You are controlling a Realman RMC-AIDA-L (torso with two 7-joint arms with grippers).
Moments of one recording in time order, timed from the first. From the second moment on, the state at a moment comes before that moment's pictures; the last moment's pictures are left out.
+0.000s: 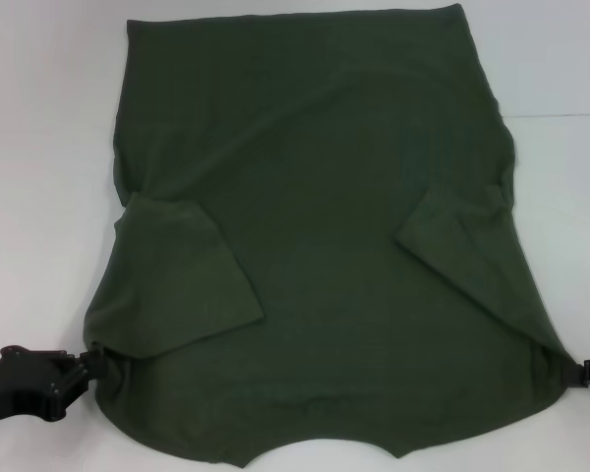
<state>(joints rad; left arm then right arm) -0.26 -2.16 0.59 0.91 2.17 1.49 -1.53 0.41 1.93 -0.57 -0.61 -2.32 -1.50 2.26</state>
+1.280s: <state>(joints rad) -0.20 -2.13 0.45 0.92 2.18 1.62 -1.66 0.29 1.97 -0.31 -0.61 -2.30 -1.69 1.93</state>
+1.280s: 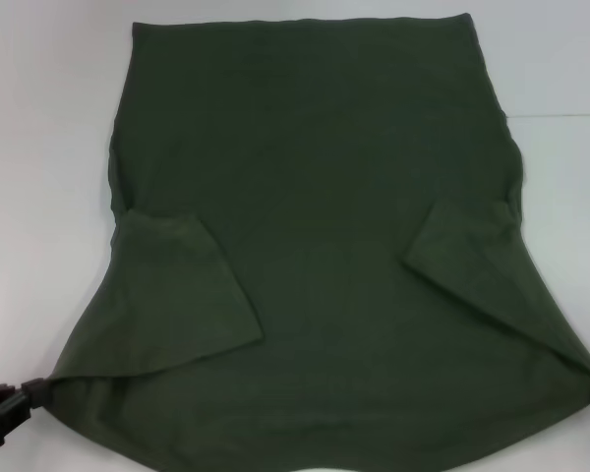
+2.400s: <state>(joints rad) -0.12 -2.12 0.38 0.97 2.21 1.82 -1.67 0.13 1.98 -0.24 -0.62 -2.31 -1.81 1.83</state>
